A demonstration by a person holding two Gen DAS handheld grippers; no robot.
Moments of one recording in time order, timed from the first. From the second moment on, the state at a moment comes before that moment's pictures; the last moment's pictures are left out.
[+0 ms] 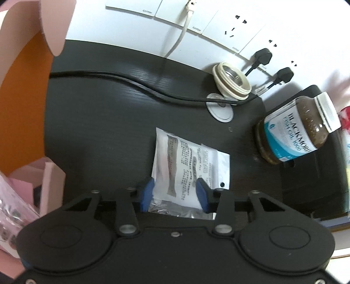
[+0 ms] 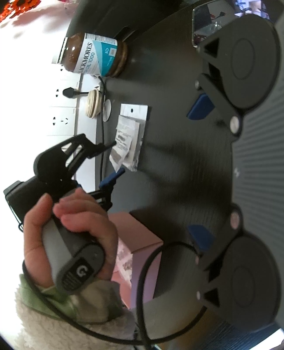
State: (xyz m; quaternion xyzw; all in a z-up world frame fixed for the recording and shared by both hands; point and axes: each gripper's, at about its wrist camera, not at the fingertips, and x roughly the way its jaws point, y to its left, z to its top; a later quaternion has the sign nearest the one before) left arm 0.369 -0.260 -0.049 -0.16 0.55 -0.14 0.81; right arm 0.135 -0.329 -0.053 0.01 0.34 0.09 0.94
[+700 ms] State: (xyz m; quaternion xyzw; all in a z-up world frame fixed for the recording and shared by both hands) left arm 0.376 -0.289 -0.047 -0.08 0.52 -0.12 0.84; right arm 0.134 -0.336 -0.051 0.01 0.34 0.07 0.94
